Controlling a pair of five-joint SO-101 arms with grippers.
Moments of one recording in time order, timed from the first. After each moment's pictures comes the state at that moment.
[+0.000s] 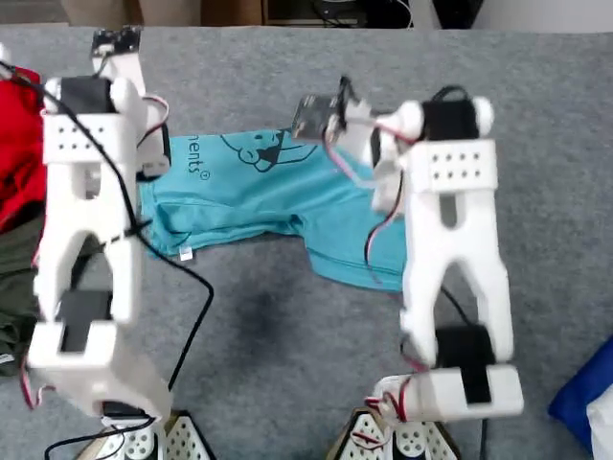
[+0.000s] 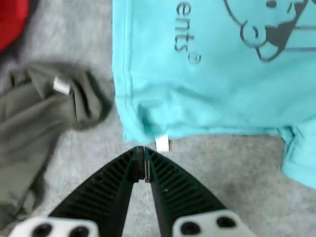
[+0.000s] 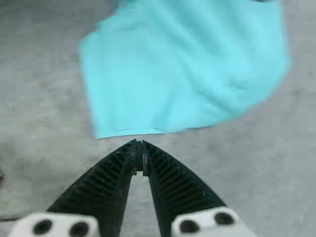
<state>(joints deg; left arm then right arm) -4.9 5.0 -21.1 98.0 -2.1 -9.1 -4.7 -6.7 100.1 59.7</state>
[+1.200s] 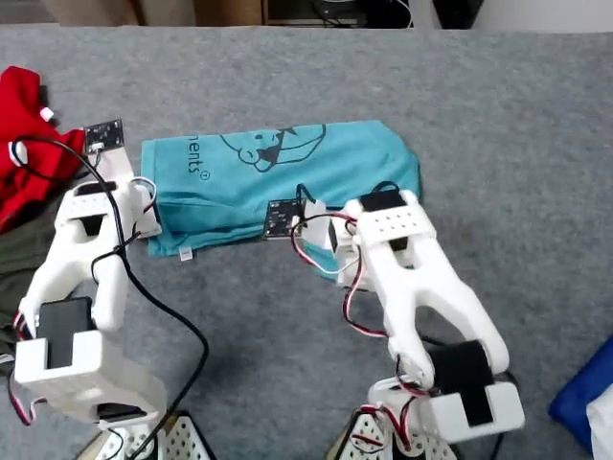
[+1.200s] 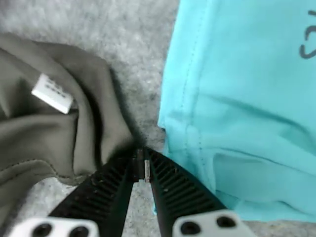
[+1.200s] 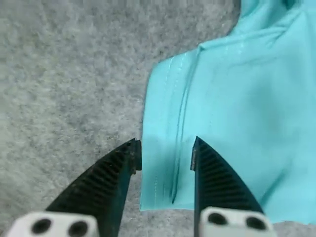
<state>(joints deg) -13.7 5.5 29.6 43.6 -3.3 -15.3 -5.9 38.8 64.4 57.8</state>
